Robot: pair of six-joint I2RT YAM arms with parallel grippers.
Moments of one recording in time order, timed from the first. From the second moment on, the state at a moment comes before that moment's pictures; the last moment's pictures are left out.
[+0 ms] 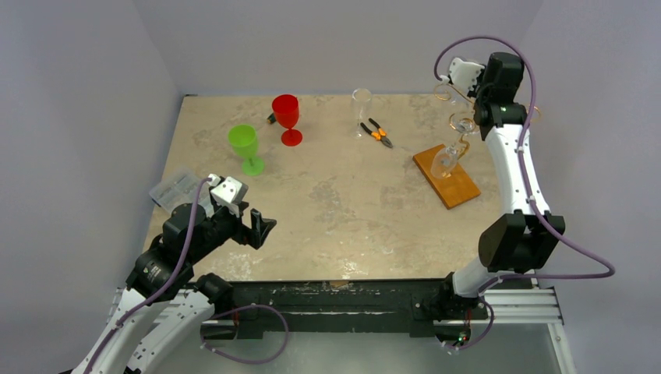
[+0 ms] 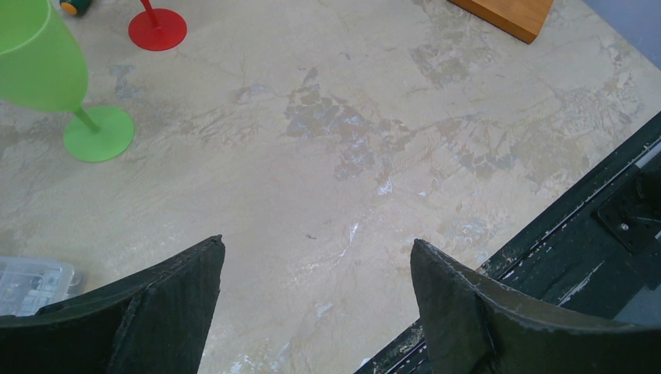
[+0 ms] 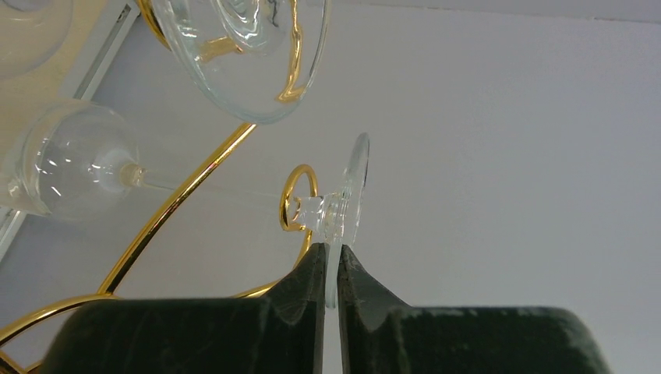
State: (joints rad) left arm -0.56 0.43 0.79 -0.70 0.07 -0.13; right arm -0.06 1.58 1.66 -0.39 0.40 -1.39
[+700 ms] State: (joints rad) left arm -0.56 0.43 0.79 -0.70 0.07 -0.13; right arm -0.06 1.63 1.70 -0.43 0.40 -1.35
